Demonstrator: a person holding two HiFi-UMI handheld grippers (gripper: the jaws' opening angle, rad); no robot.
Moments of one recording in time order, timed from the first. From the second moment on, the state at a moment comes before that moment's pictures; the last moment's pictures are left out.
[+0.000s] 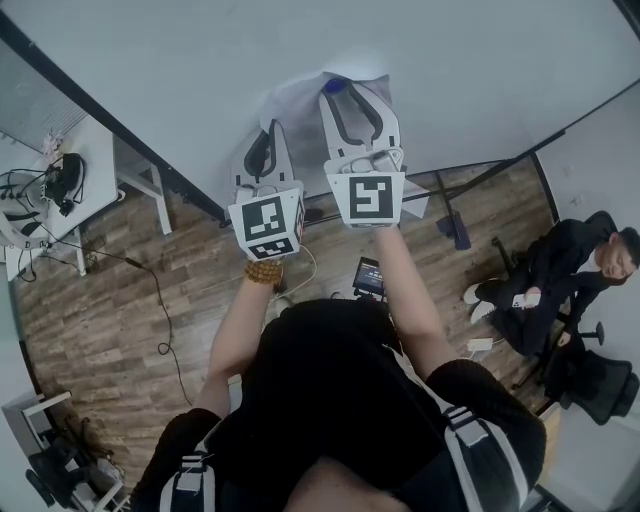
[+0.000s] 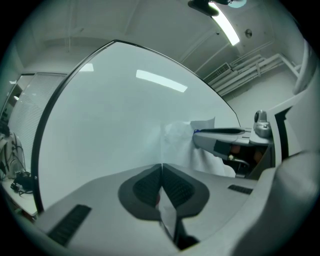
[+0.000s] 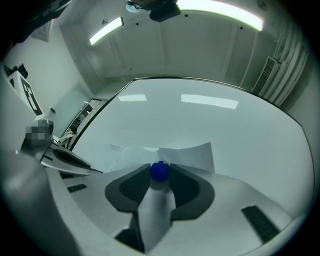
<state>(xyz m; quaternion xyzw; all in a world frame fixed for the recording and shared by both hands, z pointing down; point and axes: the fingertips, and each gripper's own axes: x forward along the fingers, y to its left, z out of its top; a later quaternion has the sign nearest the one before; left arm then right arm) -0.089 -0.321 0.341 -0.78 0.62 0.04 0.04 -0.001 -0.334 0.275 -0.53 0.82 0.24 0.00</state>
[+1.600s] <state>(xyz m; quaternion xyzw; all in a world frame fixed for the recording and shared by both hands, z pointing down) -0.095 -0.324 0.341 -0.77 0.63 0.05 0.01 -0.001 -0.320 0.279 -0.52 0.82 0.26 -0.01</state>
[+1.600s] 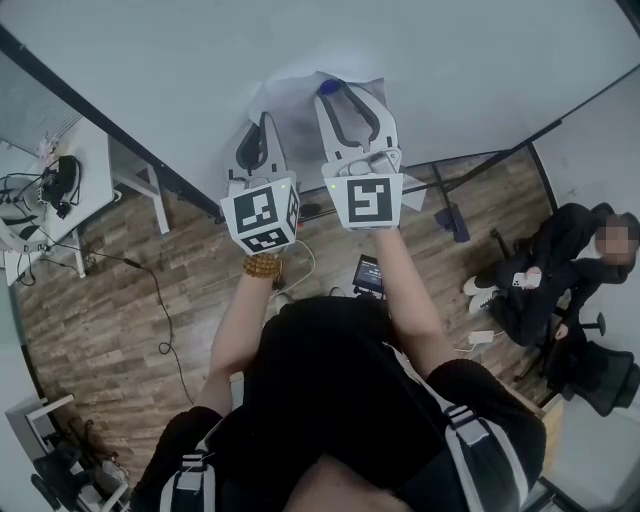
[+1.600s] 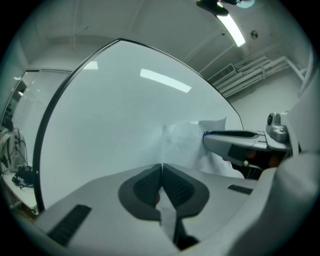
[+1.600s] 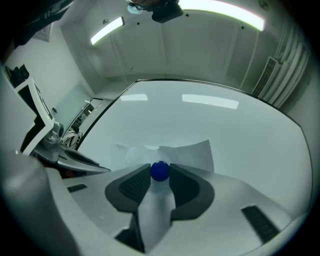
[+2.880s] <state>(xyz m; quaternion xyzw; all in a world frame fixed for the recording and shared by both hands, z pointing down) -0.096 -0.325 0.339 -0.77 0.64 0.06 0.01 0.017 -0.279 0.279 -0.51 0.83 0.25 -0.02</state>
